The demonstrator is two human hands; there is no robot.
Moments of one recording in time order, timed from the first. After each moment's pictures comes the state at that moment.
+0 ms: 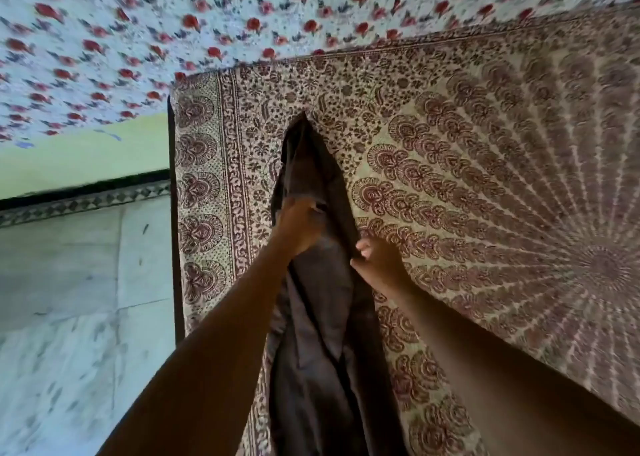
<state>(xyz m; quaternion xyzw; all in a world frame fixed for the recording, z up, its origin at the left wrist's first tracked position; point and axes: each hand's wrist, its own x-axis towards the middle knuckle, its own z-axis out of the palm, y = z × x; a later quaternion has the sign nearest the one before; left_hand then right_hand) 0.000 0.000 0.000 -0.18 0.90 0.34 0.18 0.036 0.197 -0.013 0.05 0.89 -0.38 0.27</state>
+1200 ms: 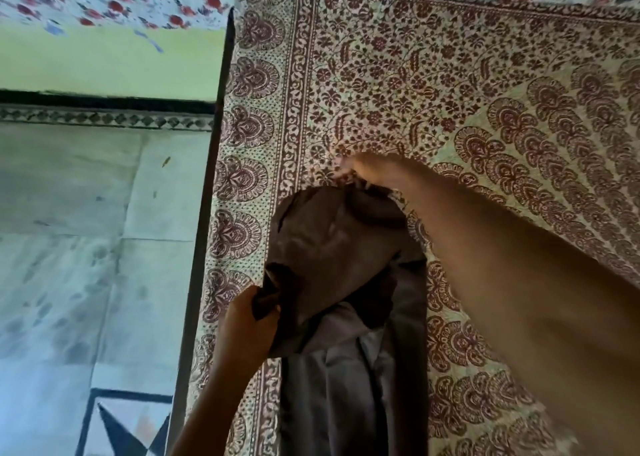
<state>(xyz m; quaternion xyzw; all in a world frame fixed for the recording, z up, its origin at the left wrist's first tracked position) 0.240 -0.073 -0.012 -0.46 0.78 0.40 0.16 -0.094 0.021 -0.037 -0.14 0.81 -0.18 0.54</state>
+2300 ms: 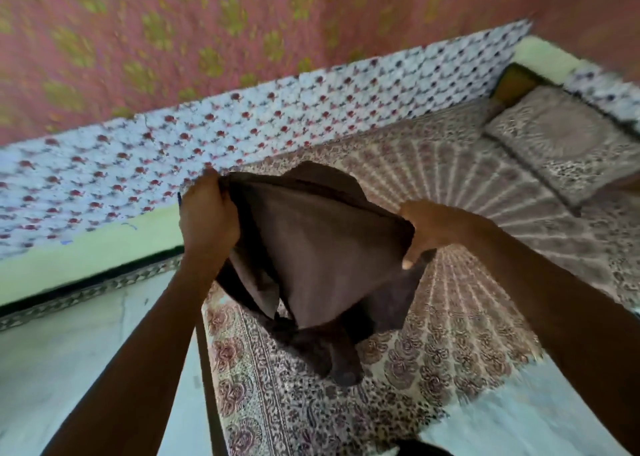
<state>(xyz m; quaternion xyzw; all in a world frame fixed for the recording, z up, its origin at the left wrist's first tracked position) 0.264 0.032 0.446 -0.11 0.94 0.26 -0.20 0.237 0.398 0.450 -0.13 0.95 -0.11 0.28</state>
